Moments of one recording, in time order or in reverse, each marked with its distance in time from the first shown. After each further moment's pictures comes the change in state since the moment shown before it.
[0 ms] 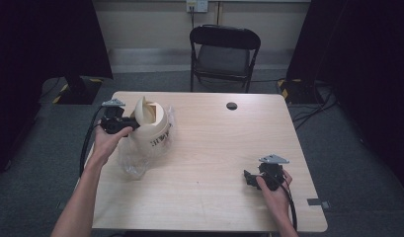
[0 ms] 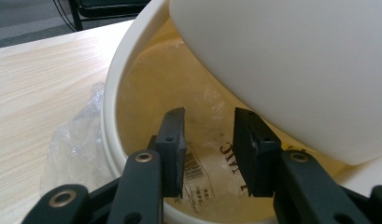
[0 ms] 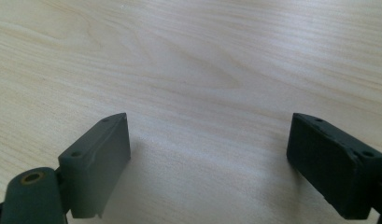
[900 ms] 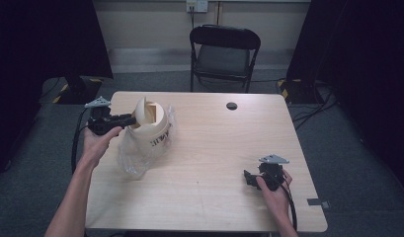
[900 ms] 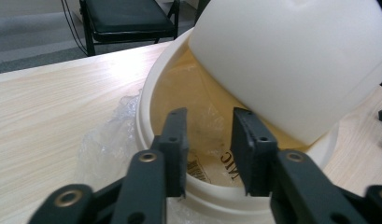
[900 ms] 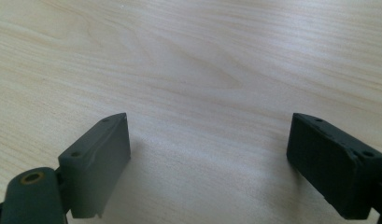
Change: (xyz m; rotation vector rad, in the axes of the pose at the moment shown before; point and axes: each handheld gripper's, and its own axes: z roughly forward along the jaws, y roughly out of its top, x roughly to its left) left arm 0.005 -0.005 -0.035 -0.111 0.017 -0.018; right arm 0.000 0.000 0.000 0.000 0.000 -0.001
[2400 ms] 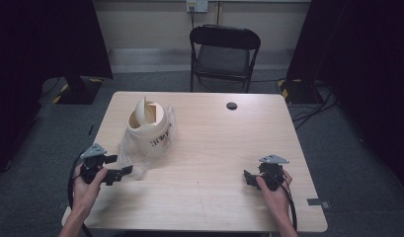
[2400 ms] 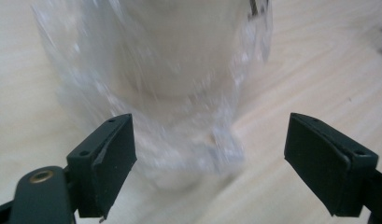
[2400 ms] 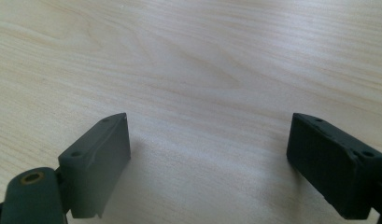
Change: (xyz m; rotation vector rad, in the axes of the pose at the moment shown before) left arm -0.050 -0.117 -0.040 0.130 0.036 -0.009; right arm 0.000 0.000 0.000 0.000 0.000 0.001
